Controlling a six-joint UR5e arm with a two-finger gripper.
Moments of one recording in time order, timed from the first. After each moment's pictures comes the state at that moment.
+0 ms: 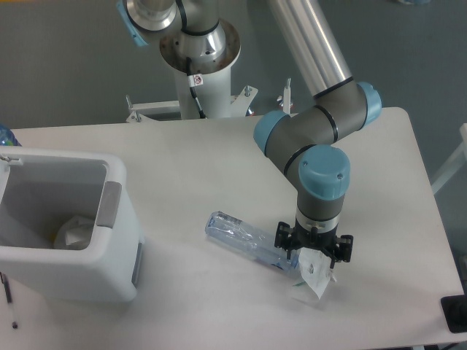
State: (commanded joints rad) arm 2.51 -2.17 -1.50 -0.84 1.55 0.73
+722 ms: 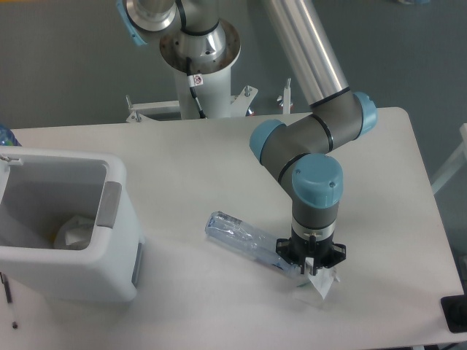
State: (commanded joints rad) arm 2.50 -2.16 -1.50 -0.83 1.55 0.67
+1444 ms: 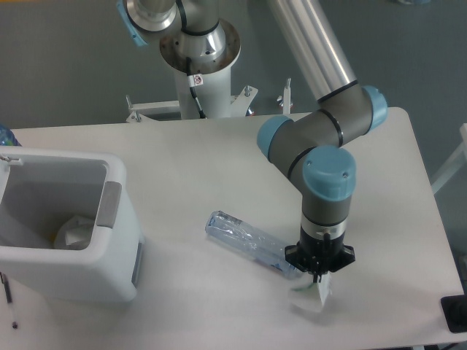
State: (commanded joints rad) arm 2.53 -2.16 -1.40 -0.83 1.41 0.47
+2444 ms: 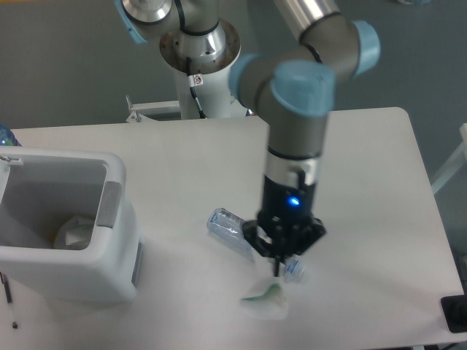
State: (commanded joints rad) arm 2.40 -1.87 -1.41 -0.83 1.22 0.20
